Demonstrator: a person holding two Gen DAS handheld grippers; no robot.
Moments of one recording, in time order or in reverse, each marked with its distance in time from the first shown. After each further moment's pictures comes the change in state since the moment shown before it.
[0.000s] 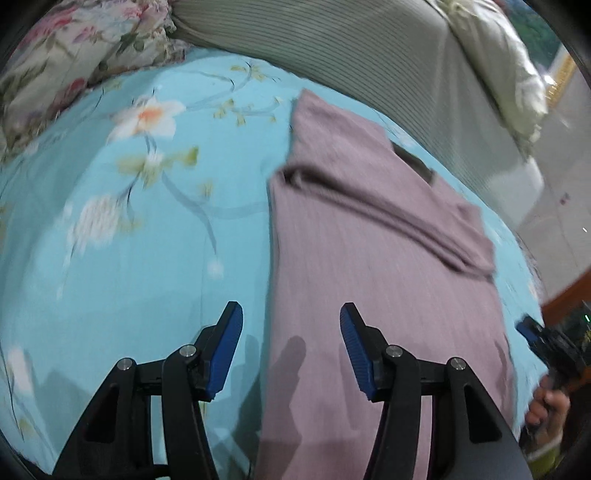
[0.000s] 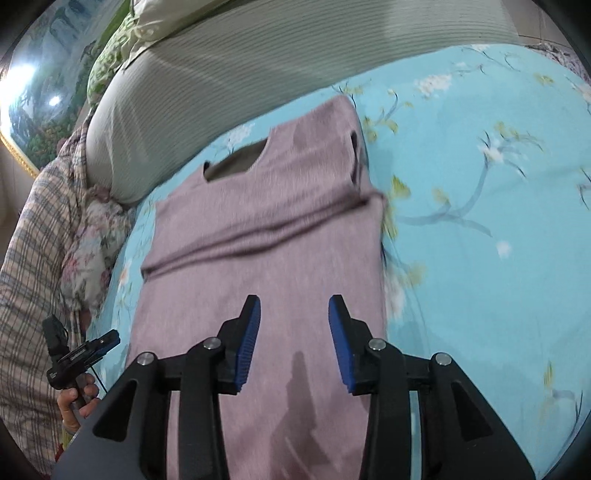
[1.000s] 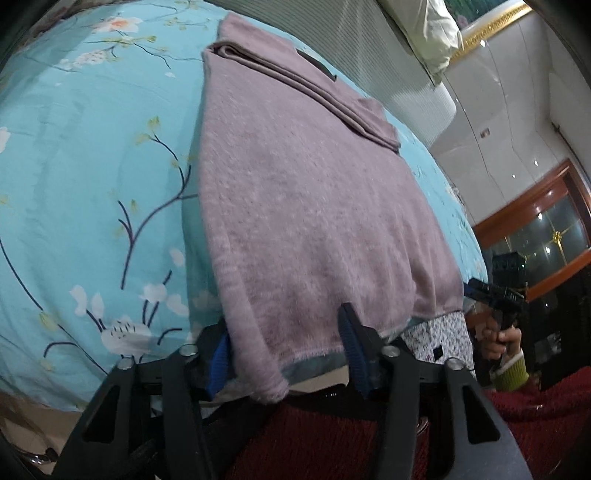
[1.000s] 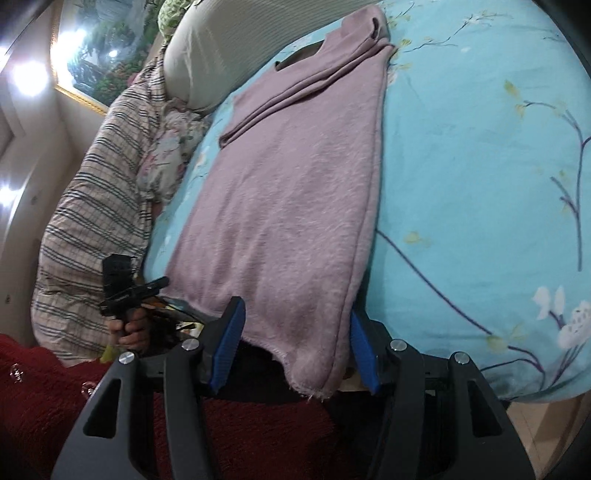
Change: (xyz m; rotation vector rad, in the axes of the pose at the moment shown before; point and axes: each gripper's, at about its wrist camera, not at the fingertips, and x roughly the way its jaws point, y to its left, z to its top) left arm -0.057 0.005 -0.164 0.110 0.202 -0.315; right arm -0.073 -0.035 -0.147 -0.073 0.236 0.311
